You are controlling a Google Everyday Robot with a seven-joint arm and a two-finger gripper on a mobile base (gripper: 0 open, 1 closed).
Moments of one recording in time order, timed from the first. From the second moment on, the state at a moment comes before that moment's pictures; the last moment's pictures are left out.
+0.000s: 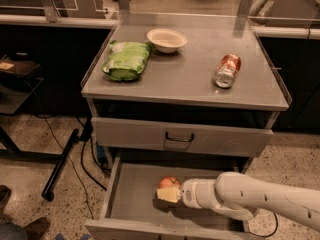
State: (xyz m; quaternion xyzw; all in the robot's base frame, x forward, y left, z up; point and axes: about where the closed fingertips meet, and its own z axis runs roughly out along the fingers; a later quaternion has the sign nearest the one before) arm 0.472 -0.042 0.500 -0.16 0.90 0.31 0.26
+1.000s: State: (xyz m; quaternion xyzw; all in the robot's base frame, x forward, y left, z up) arm 0.482 -0.039 0.458 -0.12 0.91 0.31 0.26
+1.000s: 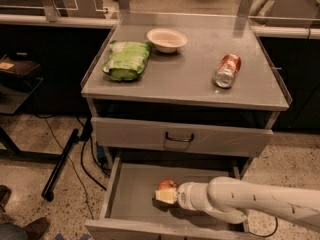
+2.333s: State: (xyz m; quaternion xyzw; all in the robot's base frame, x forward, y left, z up) arm 0.500 -0.021 0.412 -0.10 0.91 0.30 0.26
